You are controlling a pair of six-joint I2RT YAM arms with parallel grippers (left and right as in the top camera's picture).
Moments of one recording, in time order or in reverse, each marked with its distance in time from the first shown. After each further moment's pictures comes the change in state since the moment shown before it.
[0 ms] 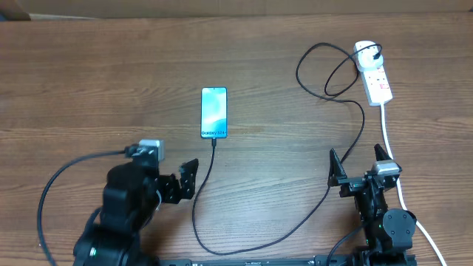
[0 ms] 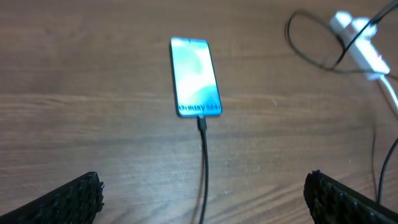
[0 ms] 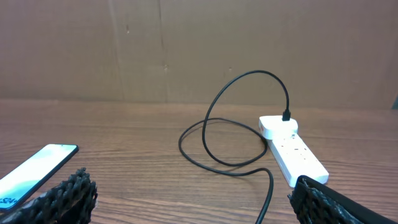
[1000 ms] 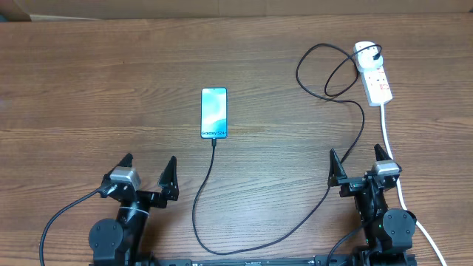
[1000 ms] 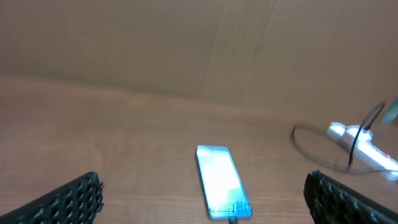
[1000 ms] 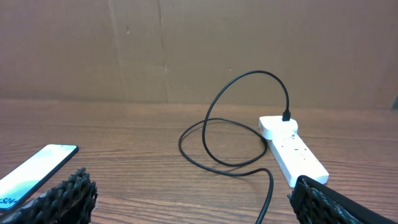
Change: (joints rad) left arm 0.270 -0.526 -0.438 0.461 0.114 0.060; right arm 0.000 0.000 0.000 -0.001 0.000 0.000
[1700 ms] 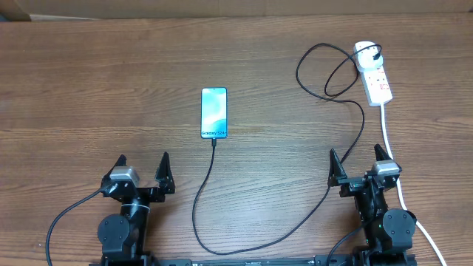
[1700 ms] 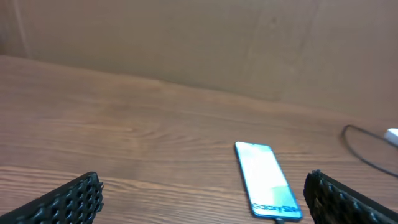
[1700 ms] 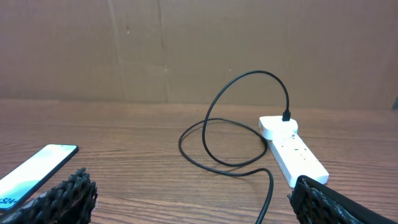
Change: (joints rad) left arm 0.013 -0.005 -0.150 0.118 -0.137 0.035; right arm 0.000 0.000 0.000 0.000 -0.001 0.000
